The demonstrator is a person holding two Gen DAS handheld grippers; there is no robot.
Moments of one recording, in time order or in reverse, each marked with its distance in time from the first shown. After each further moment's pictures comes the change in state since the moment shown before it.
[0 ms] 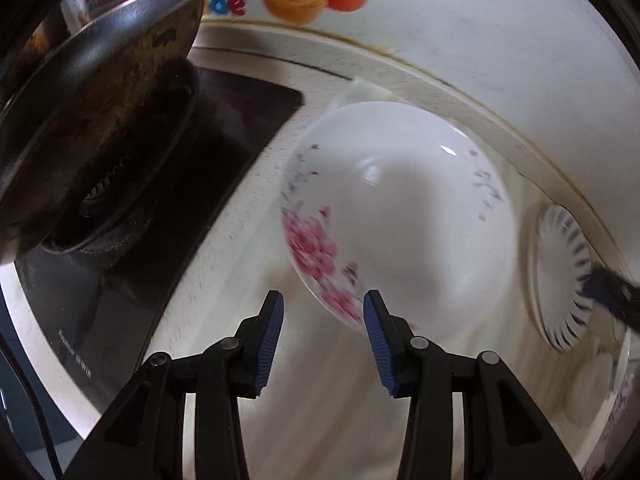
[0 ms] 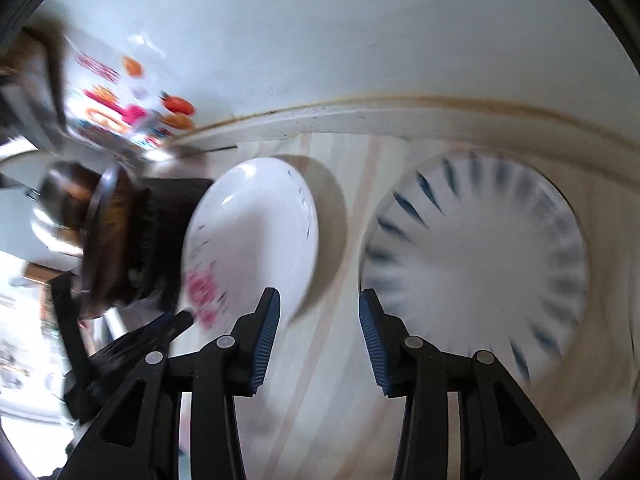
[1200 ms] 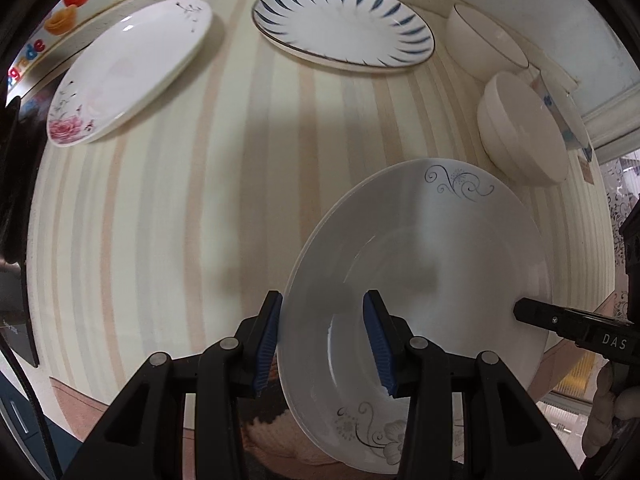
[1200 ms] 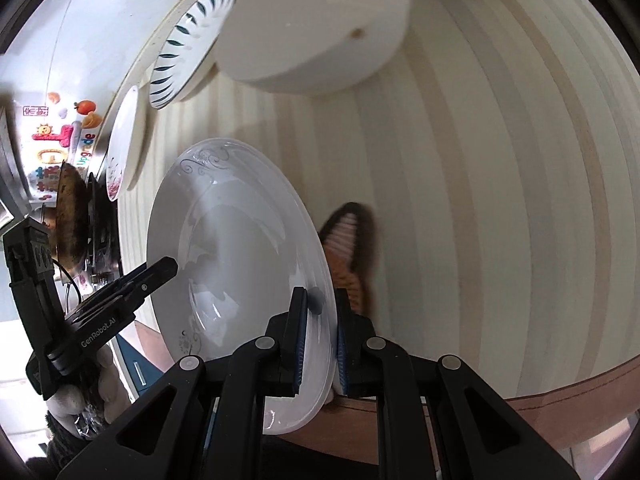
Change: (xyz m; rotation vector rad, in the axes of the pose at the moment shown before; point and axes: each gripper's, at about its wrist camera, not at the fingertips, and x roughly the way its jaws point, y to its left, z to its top) left arm -0.024 -0.139 -0.177 0.507 0.218 -0.157; right arm -0.075 -0.157 -0.305 0.471 0.074 -0.005
